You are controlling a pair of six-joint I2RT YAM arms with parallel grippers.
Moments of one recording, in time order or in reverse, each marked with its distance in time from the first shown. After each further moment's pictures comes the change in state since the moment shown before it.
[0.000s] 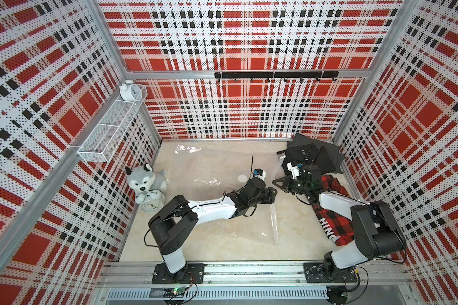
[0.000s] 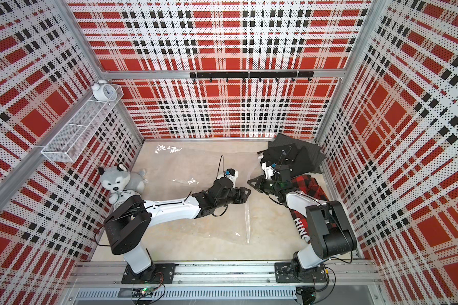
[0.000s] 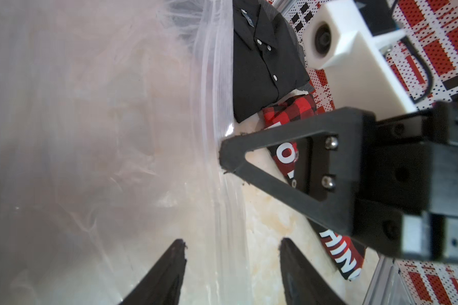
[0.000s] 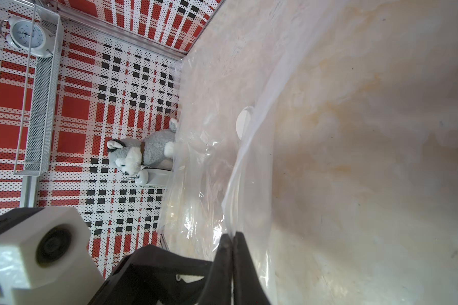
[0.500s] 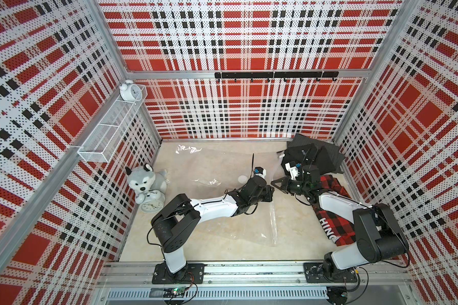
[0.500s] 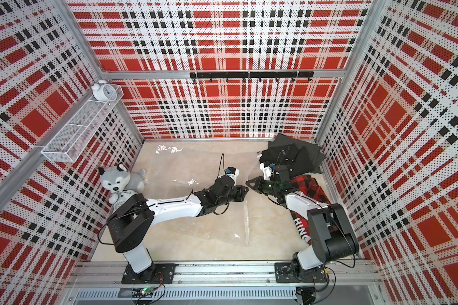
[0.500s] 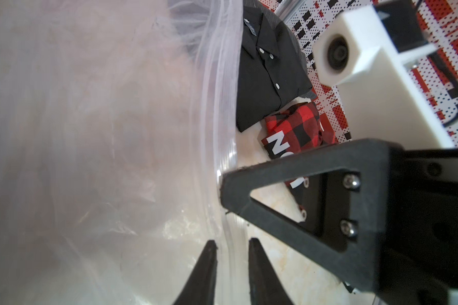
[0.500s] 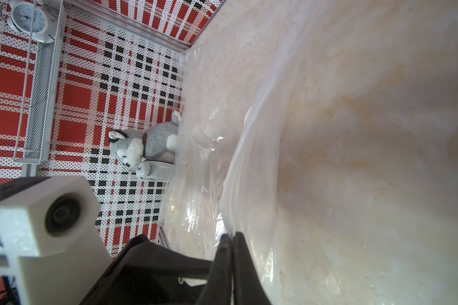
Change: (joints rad) left arm 0.018 0.018 0.027 0.000 -0.010 0.000; right arm 0.024 -0.026 0.000 -0.026 0.006 -0.018
